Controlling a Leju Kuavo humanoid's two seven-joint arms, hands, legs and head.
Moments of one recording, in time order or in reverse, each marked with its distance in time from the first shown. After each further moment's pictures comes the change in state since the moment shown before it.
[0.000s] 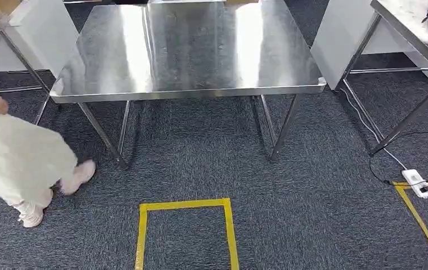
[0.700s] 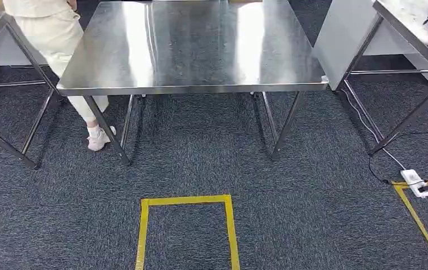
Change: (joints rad) left arm -0.005 -0.004 0.000 0.000 -0.005 0.000 0.003; right arm -0.001 0.004 -0.002 0.000 0.002 0.000 -0.007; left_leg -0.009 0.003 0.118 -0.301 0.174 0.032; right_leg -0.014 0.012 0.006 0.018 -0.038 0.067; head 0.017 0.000
